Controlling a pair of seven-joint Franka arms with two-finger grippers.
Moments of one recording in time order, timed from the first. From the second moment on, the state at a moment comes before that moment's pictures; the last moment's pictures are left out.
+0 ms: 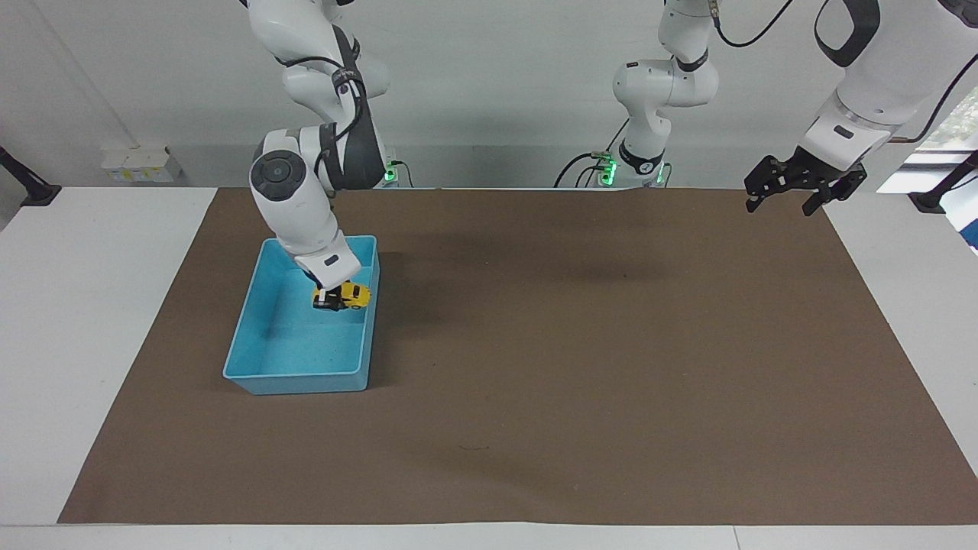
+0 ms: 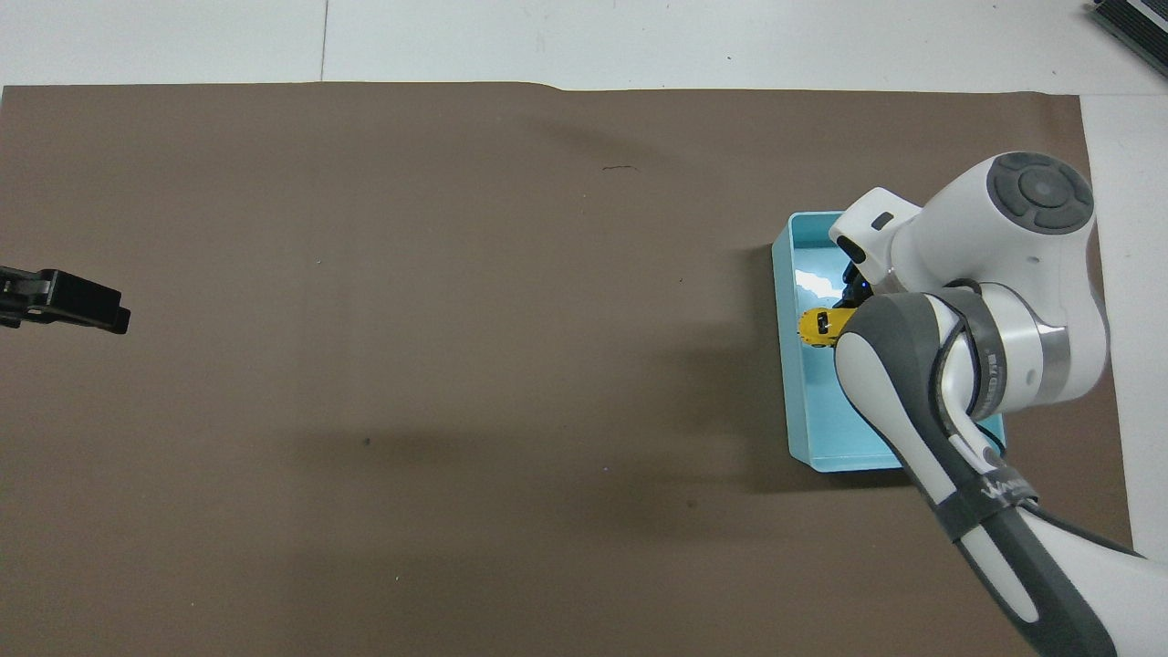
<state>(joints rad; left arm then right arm) -0.09 0.01 0.06 -1.56 -0.02 1.49 0.10 0.19 0.18 -0.05 -1.89 0.00 1.95 -1.35</state>
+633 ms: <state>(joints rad) -0.09 0.01 0.06 -1.56 -0.02 1.49 0.10 0.10 0.09 -0.05 -2.09 -0.02 2.13 -1.44</state>
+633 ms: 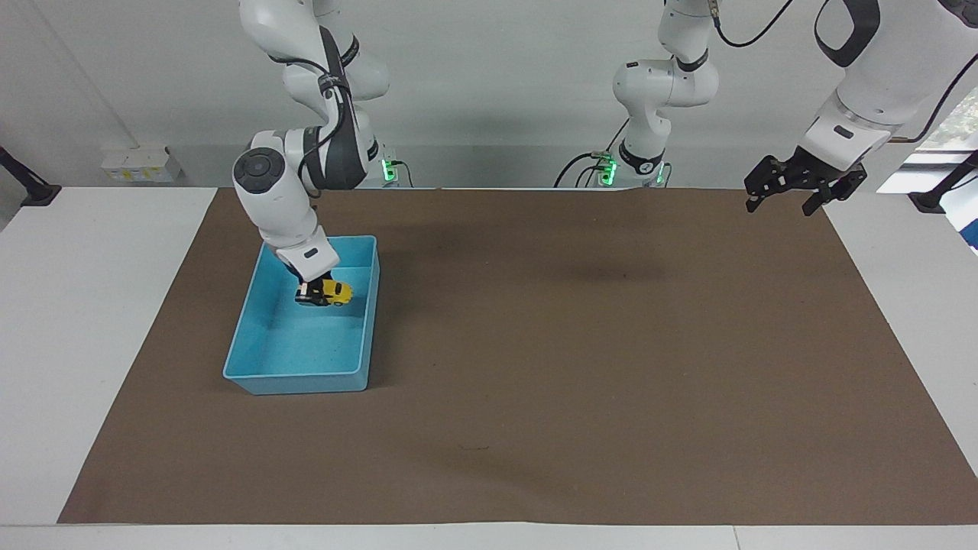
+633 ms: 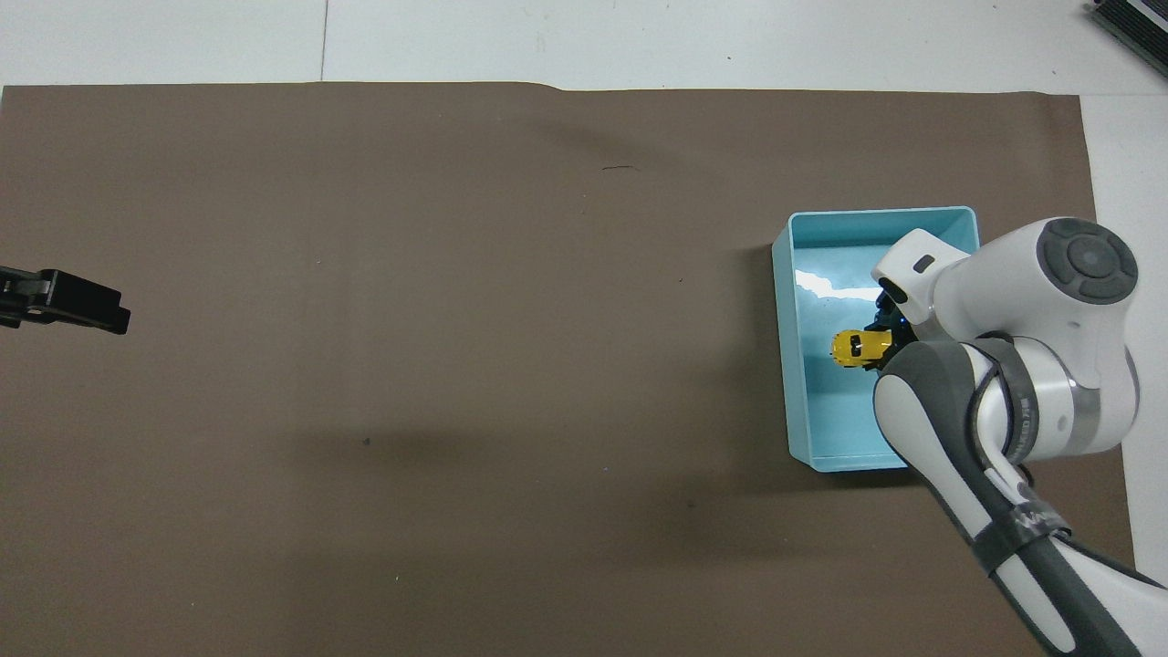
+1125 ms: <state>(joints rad) -0.09 0.01 0.06 -1.56 -0.02 1.49 0.10 0.10 0.12 -0.05 -2.17 -0.02 2.28 -1.44</state>
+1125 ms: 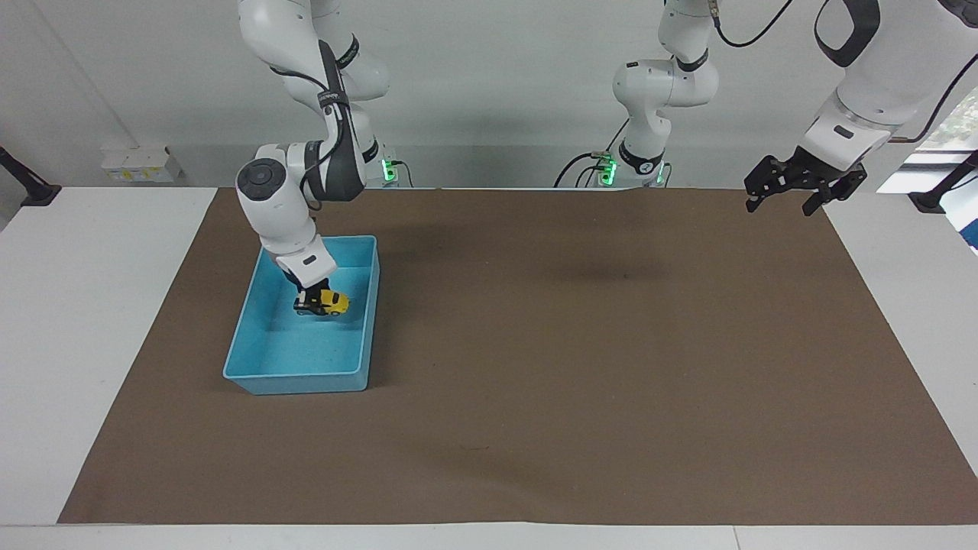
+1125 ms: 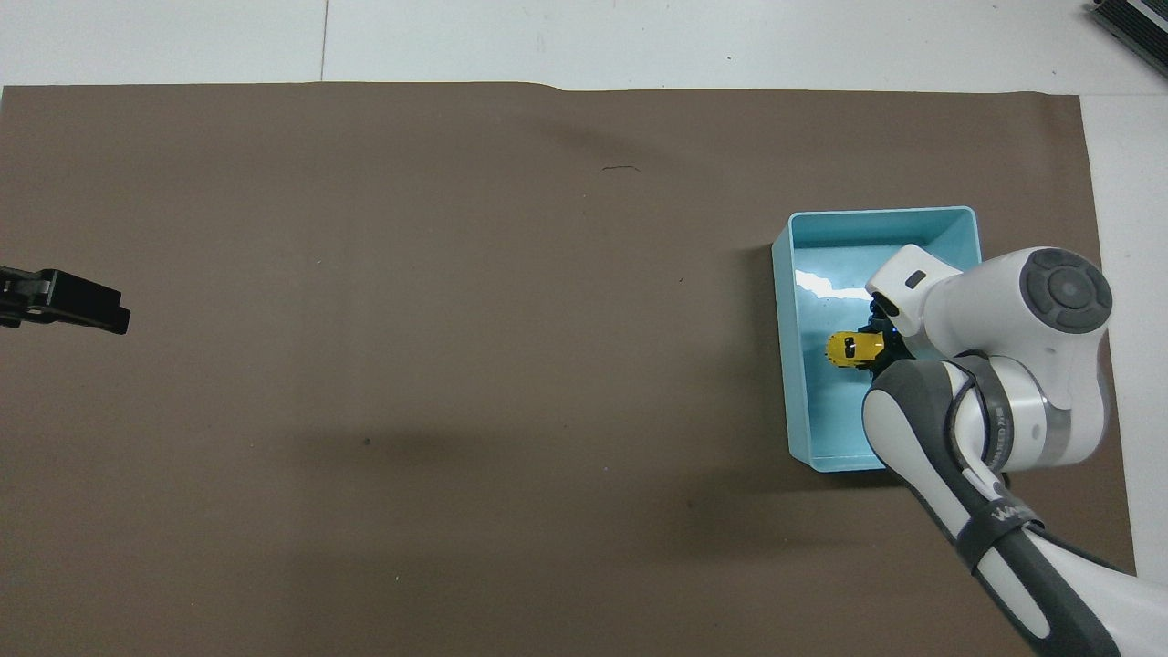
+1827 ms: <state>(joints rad) -0.09 0.01 0.06 -1.56 -0.02 1.49 0.10 0.10 0.18 -0.05 -2.19 -0.02 2.40 -1.44</state>
